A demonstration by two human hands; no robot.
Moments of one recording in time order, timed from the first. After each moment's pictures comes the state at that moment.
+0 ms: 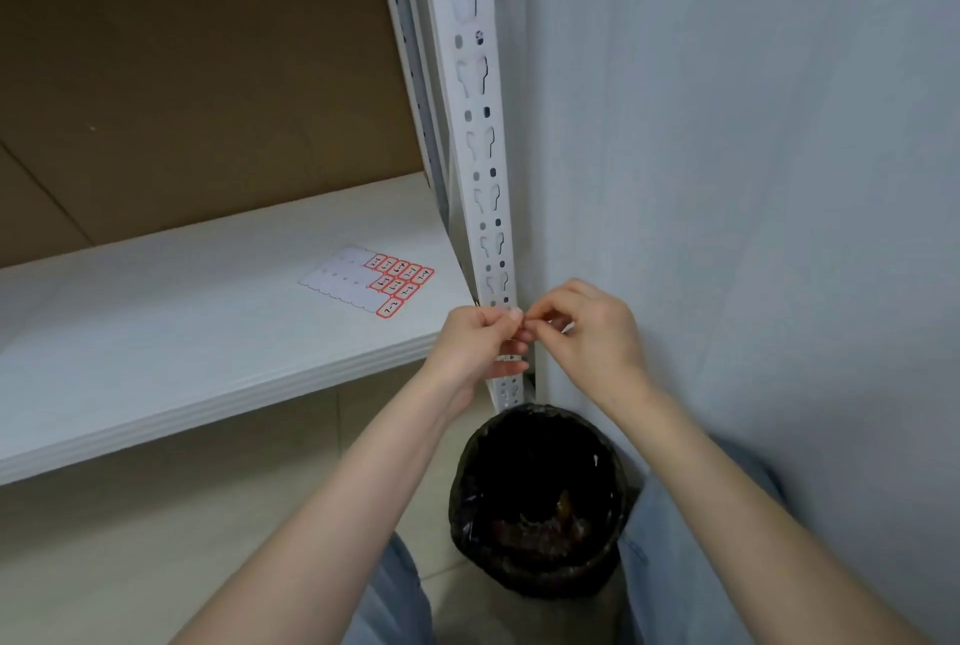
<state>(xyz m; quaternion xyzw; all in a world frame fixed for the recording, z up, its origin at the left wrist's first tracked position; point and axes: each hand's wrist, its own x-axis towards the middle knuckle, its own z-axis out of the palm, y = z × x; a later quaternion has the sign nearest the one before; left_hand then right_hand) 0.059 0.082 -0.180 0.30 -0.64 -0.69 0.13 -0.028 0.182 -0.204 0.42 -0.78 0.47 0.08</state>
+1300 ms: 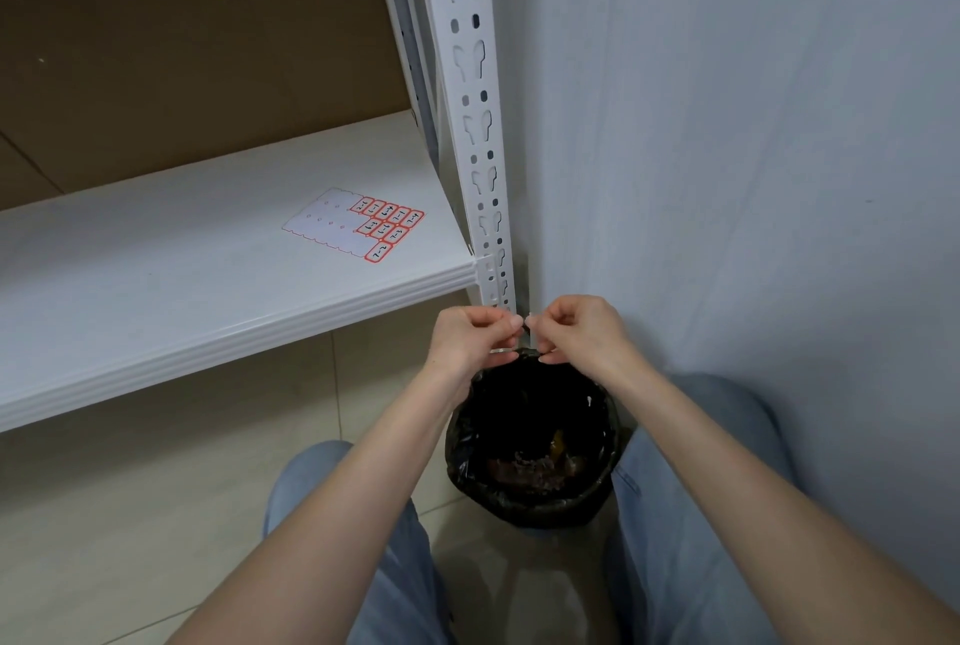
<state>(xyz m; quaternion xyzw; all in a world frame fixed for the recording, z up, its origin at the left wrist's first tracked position) 0.073 0.085 -0.245 0.37 -0.62 -0.68 0.13 -0.021 0.188 -0.260 0.22 -0.77 0.54 -0.27</state>
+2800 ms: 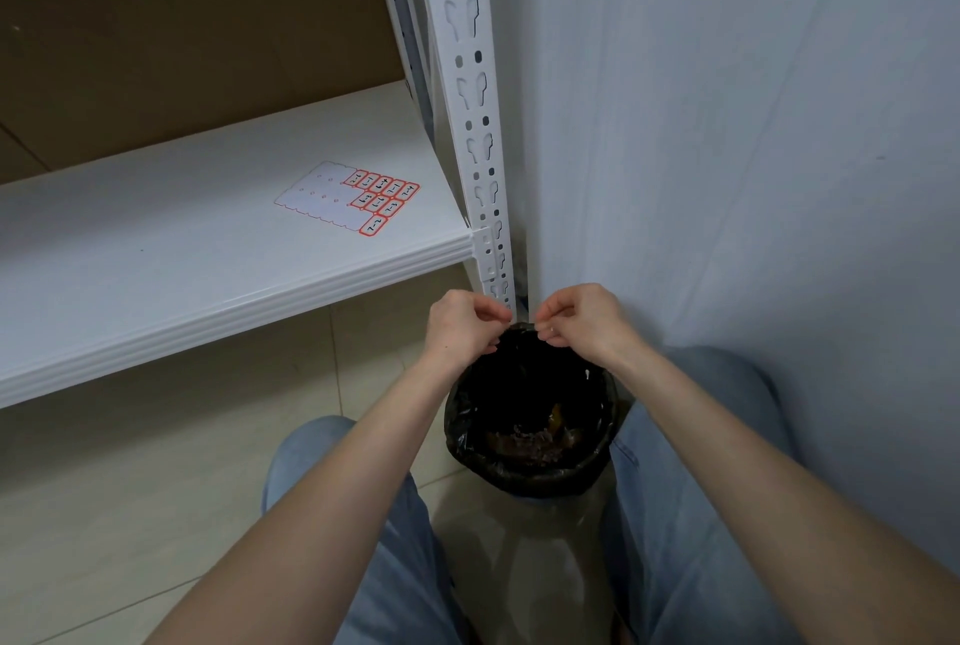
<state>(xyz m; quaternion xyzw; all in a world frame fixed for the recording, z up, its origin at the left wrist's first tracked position) 0.073 0.077 -0.267 0.38 -0.80 -0.46 0.07 -0.024 0.193 -0.278 0.21 -0.81 0.46 -0.30</state>
